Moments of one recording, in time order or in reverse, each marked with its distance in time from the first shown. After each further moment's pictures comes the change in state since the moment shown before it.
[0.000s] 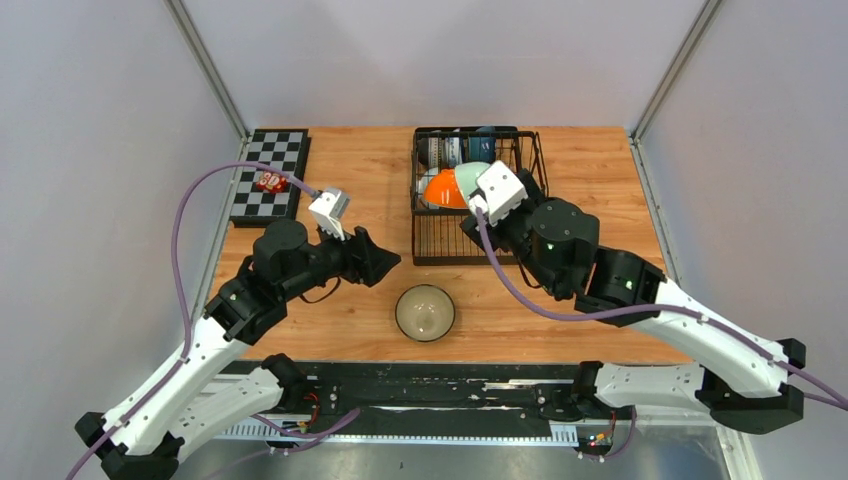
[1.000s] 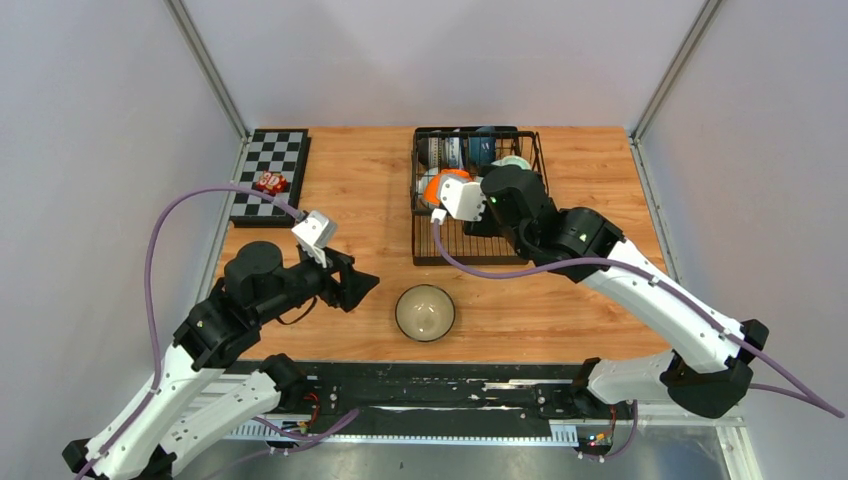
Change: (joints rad) left arm -0.023 -0.153 0.027 -0.213 -0.006 0.216; right arm -0.206 0.248 0.175 -0.351 -0.027 -0.520
